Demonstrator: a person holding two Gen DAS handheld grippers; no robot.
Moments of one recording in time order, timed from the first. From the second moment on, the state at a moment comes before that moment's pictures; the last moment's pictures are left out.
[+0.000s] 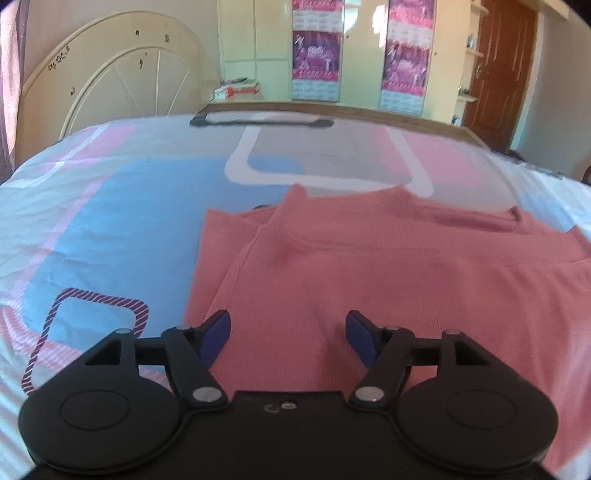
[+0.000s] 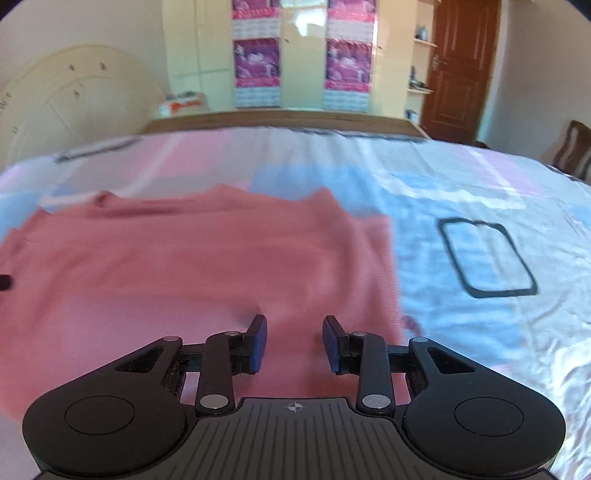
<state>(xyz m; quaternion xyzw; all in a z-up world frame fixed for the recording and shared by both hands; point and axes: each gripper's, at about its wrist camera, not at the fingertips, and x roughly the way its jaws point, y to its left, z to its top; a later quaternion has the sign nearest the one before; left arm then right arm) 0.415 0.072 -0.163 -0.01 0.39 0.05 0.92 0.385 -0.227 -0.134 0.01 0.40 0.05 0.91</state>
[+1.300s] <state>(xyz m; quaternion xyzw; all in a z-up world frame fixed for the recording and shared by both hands) 0.351 0.071 -0.163 -0.03 0.46 0.00 0.89 0.317 -0.120 -0.126 0.00 0.43 0.10 0.90</state>
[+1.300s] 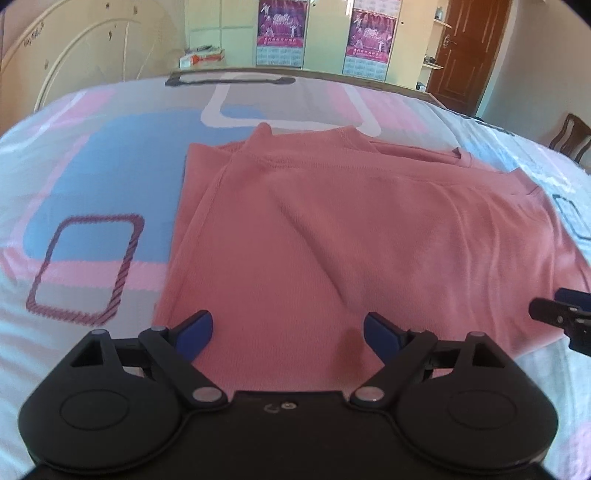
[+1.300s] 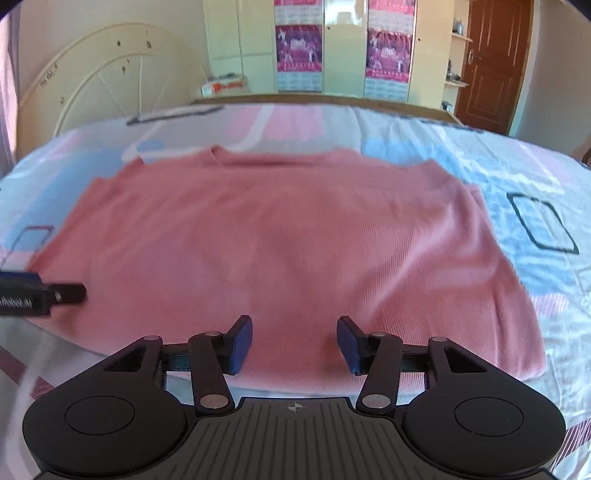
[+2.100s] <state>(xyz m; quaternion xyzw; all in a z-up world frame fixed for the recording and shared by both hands) 0.320 0.133 -0.190 -0.36 0.40 -0.01 0.84 0.345 -0.088 -0.112 0.02 0.40 0.15 0.90</state>
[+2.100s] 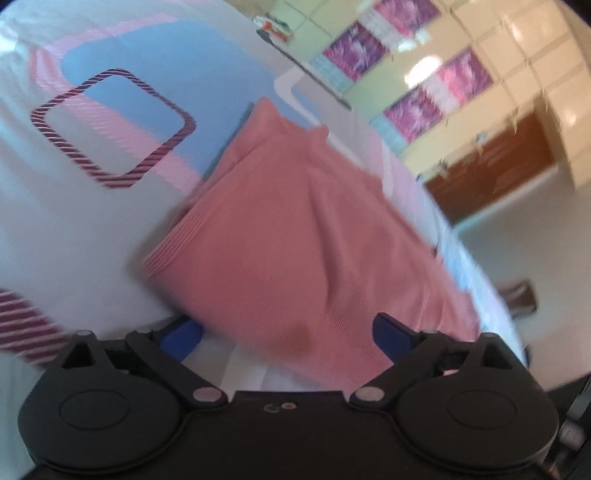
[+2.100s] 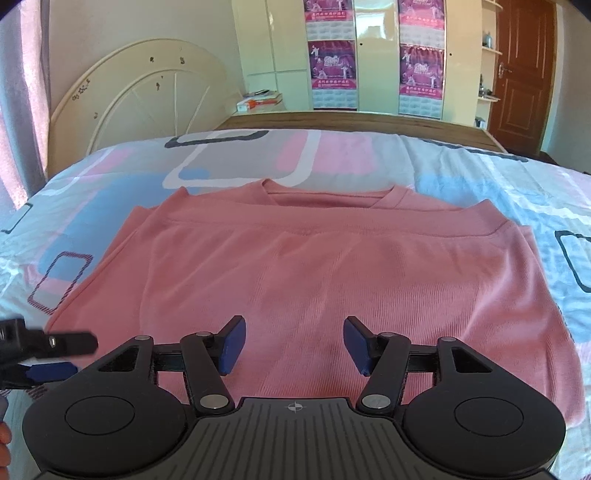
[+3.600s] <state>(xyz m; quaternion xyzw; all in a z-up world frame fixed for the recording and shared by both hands) 0.398 -0.174 -0.149 -0.06 0.35 -0.24 0.90 0.373 -0.295 -0.114 0.10 0.38 0.06 0.92</state>
